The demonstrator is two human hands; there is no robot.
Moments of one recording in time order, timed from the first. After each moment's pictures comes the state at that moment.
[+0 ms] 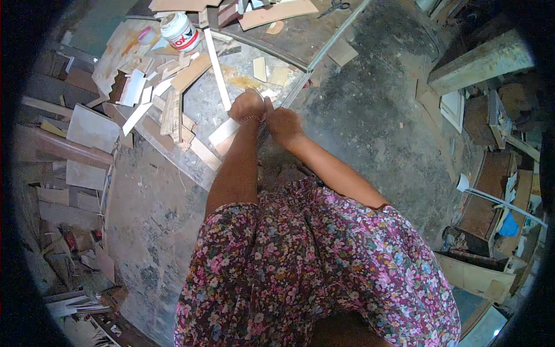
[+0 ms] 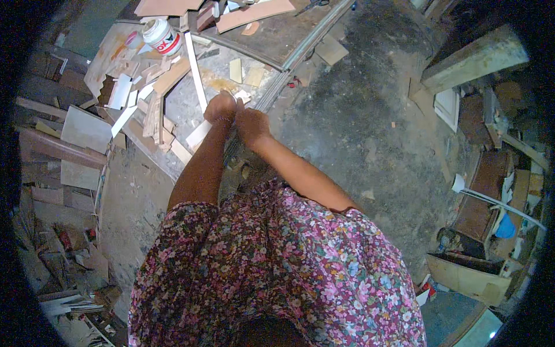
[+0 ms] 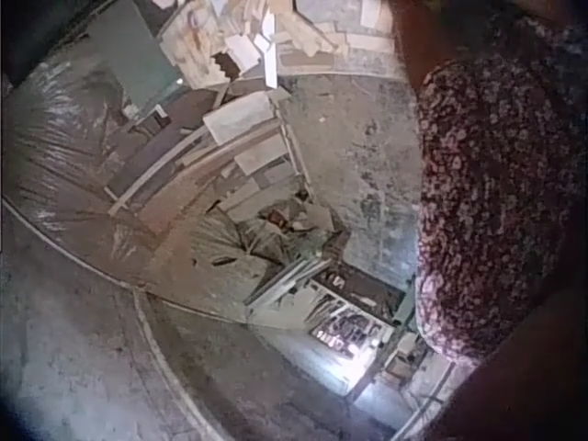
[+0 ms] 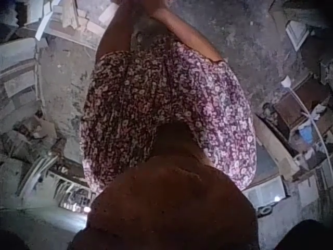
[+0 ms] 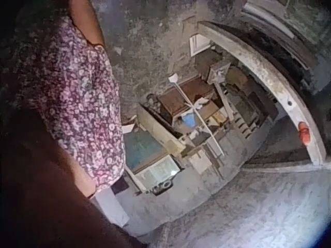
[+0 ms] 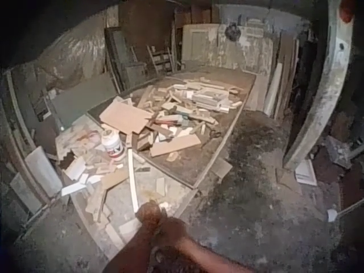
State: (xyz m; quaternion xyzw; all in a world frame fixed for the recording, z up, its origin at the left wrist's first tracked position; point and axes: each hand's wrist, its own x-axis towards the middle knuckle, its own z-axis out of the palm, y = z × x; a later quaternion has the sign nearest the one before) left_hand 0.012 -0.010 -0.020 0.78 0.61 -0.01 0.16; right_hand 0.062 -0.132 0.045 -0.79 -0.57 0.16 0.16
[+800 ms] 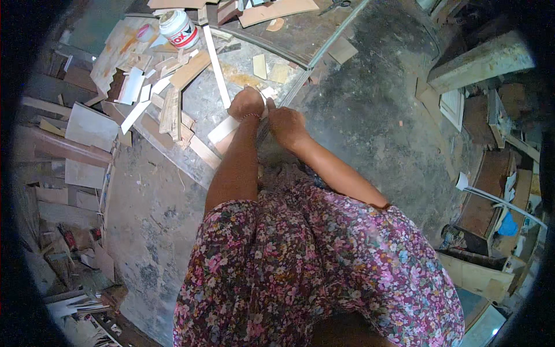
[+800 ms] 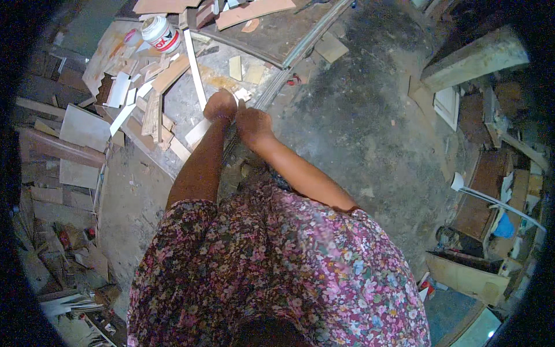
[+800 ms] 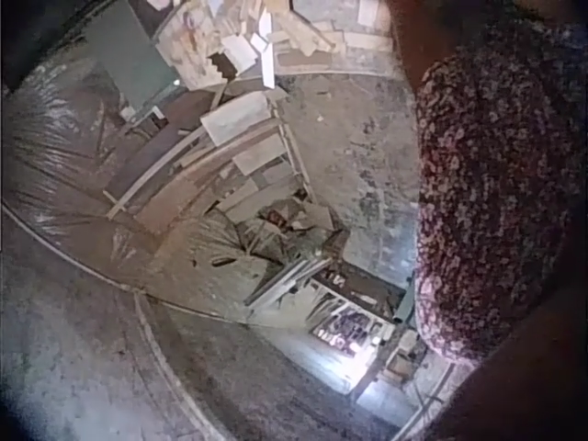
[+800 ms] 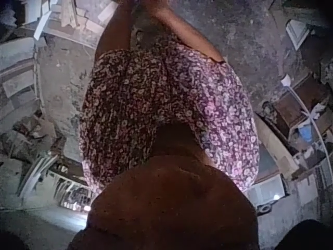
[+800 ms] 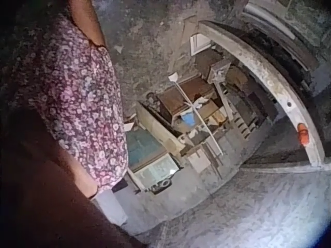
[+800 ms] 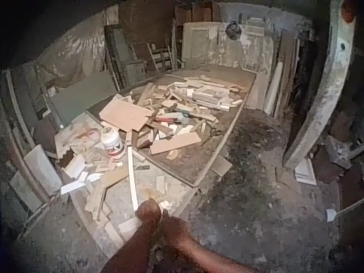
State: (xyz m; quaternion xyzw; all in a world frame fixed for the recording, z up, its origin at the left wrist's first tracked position) left_hand 0.012 -0.012 -0.011 0.73 0.66 0.00 0.19; right_hand 0.060 -0.136 0.053 -0.80 -0.57 0.16 0.11
